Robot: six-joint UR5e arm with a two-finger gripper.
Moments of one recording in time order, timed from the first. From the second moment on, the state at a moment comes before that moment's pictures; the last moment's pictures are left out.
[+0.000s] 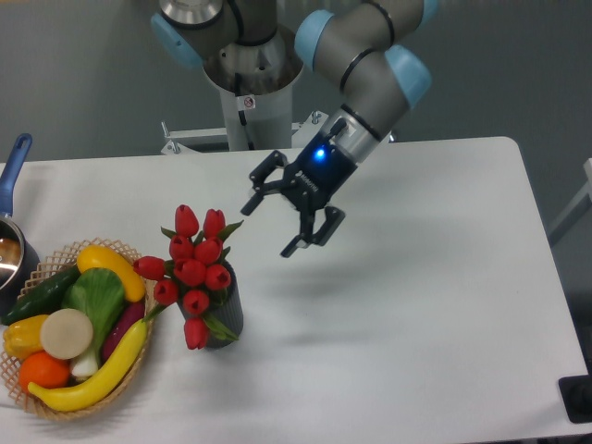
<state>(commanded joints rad) 2.68 -1.70 -2.01 -1.02 0.48 1.55</state>
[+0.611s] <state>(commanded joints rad) 2.58 -1.81 -1.97 -0.81 0.49 1.39</state>
